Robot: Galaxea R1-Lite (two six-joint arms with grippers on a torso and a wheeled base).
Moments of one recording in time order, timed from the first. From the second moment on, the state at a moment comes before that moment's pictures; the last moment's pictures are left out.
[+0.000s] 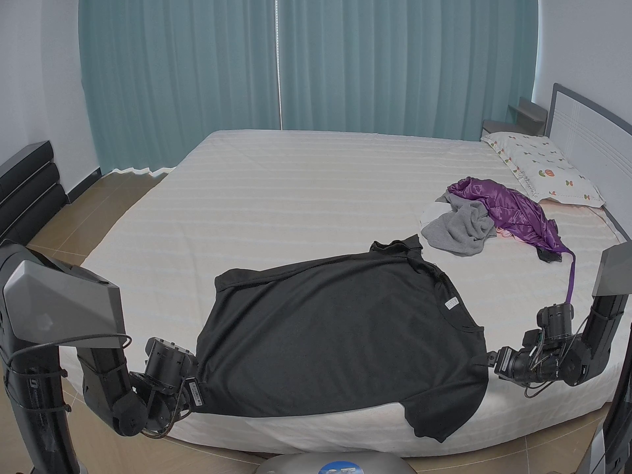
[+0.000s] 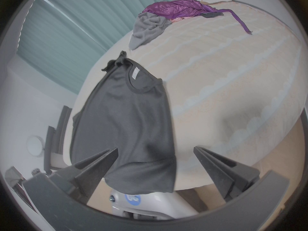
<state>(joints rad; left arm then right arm) -0.36 2.22 -0.30 -0.94 0.40 -0.60 -0.02 2.21 -0.33 -0.97 0.27 0.47</state>
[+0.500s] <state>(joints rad) -0.31 2.14 -0.34 -1.03 0.36 -0.68 -0.02 2.13 -0.29 -1.01 0.34 0.65</state>
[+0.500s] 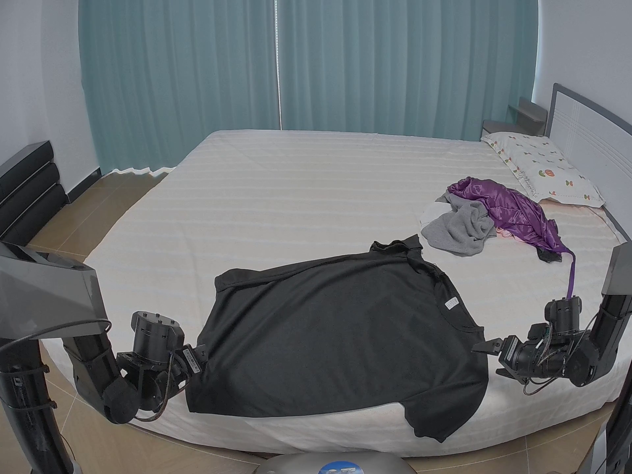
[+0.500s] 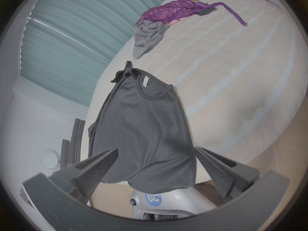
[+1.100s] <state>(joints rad) -0.32 2.13 -0.38 -1.04 0.36 -0.73 -0.01 2.13 -0.24 -1.13 0.34 0.68</state>
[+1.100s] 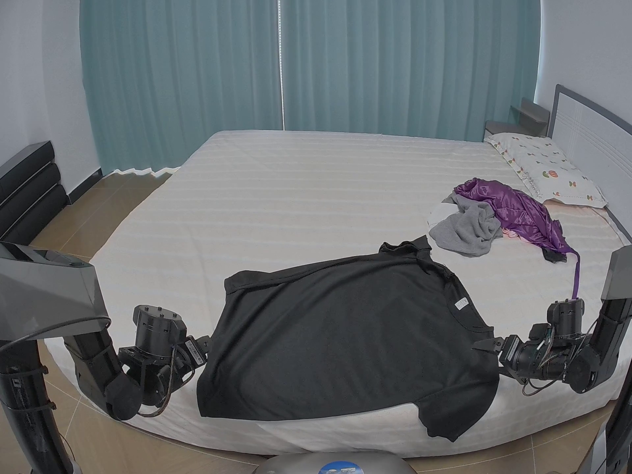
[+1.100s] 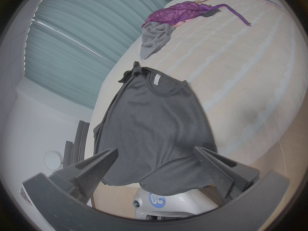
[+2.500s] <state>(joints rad) -0.27 2.42 -1.02 -0.80 0.11 -0.74 0.03 2.16 -0.25 -1.14 0.35 0.72</state>
